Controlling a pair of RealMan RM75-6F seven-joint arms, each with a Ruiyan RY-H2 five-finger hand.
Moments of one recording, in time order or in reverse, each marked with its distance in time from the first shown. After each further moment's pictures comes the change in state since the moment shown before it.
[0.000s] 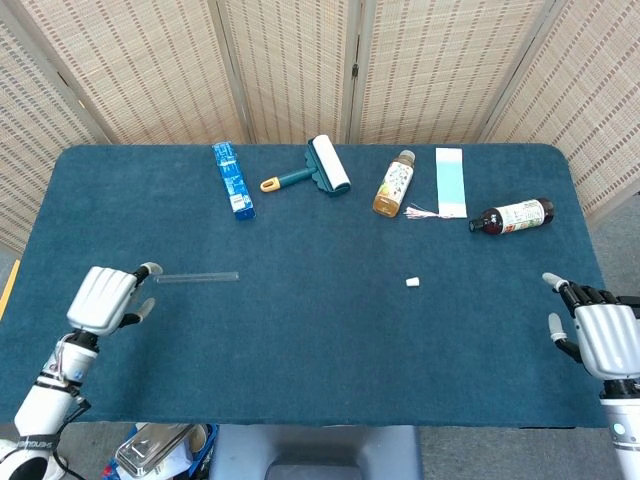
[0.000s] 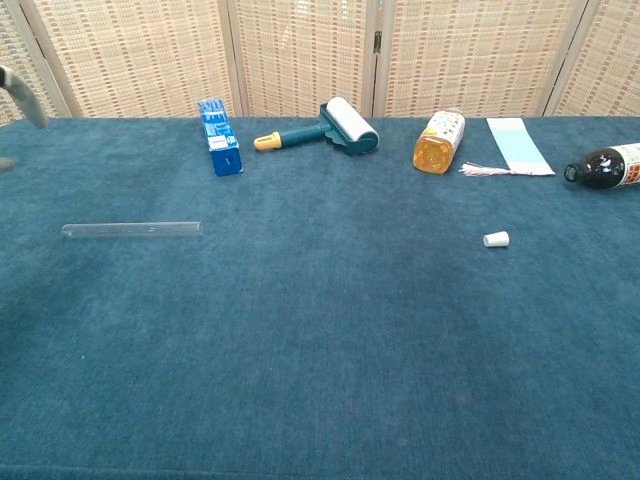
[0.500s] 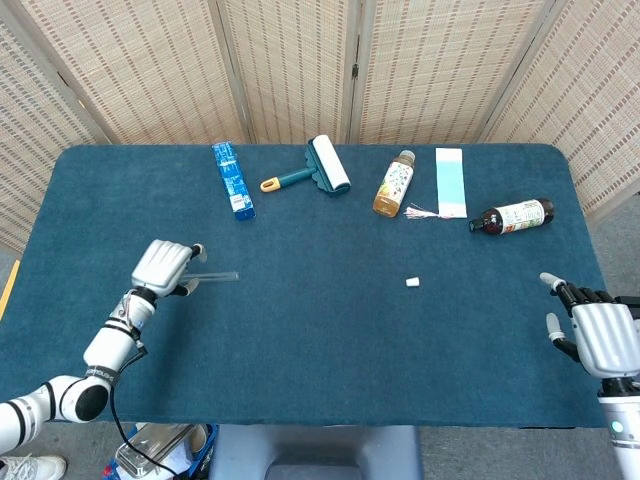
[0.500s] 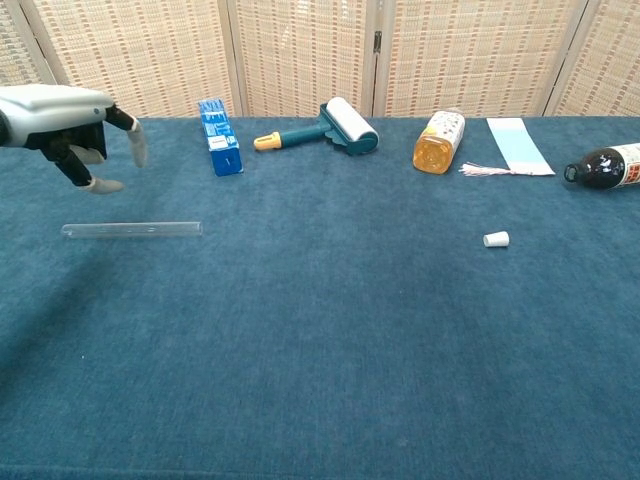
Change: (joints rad) left arm -0.268 -0.194 -0.052 0.232 -0.321 -0.299 0.102; right arm 0.009 0.004 -0.004 -0.002 0.008 -0.016 0.001
